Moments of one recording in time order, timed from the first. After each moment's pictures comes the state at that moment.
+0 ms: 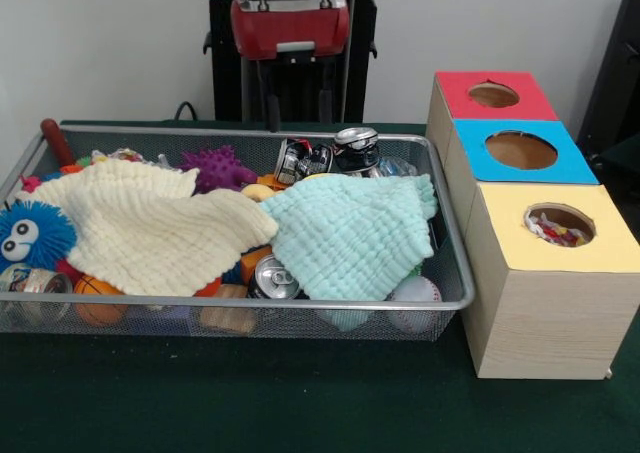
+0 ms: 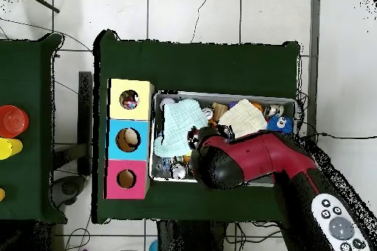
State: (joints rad) arm -0.79 -0.90 0.70 1.95 -0.70 0.46 1.85
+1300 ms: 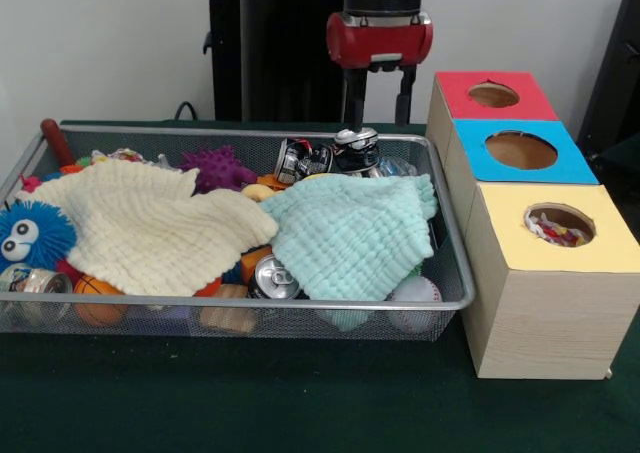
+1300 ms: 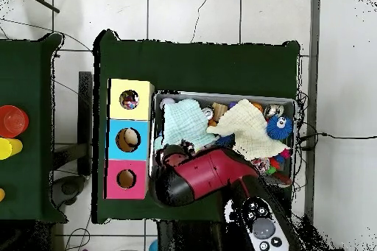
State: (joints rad) arm -0.45 -0.89 0.40 1.99 -0.65 0.33 1.87
